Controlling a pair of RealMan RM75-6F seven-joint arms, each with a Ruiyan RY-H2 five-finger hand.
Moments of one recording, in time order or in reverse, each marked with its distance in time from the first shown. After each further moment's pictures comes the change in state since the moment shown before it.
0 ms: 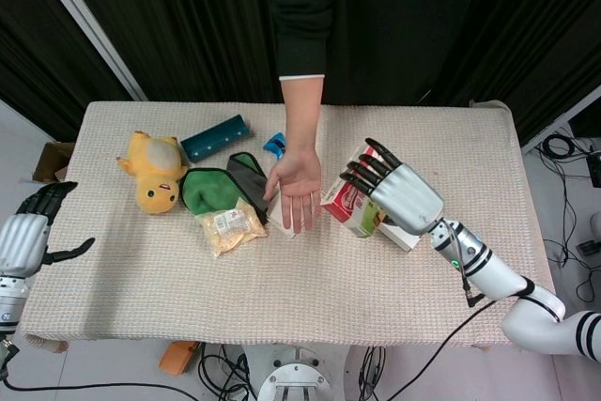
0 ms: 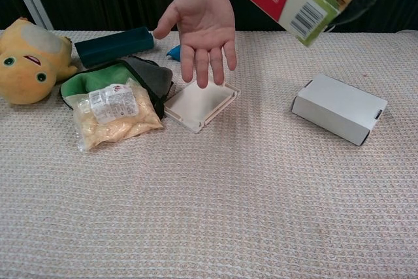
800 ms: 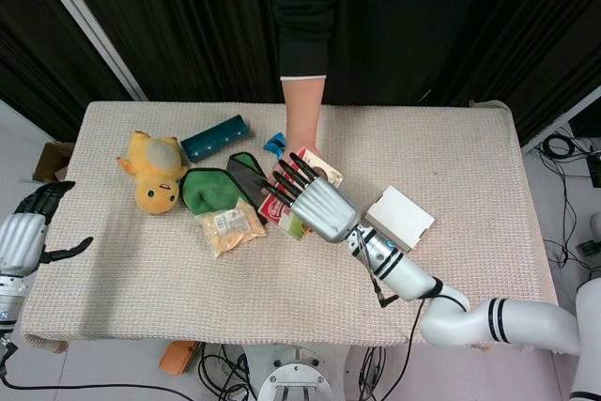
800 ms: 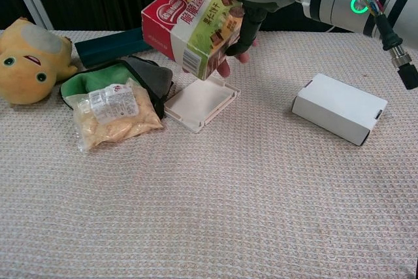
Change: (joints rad) left arm -0.002 -0.011 -0.001 0.039 -0.001 -0.004 -0.043; right arm 0.179 -0.316 0.072 -0.040 0.353 -0.180 -0.595
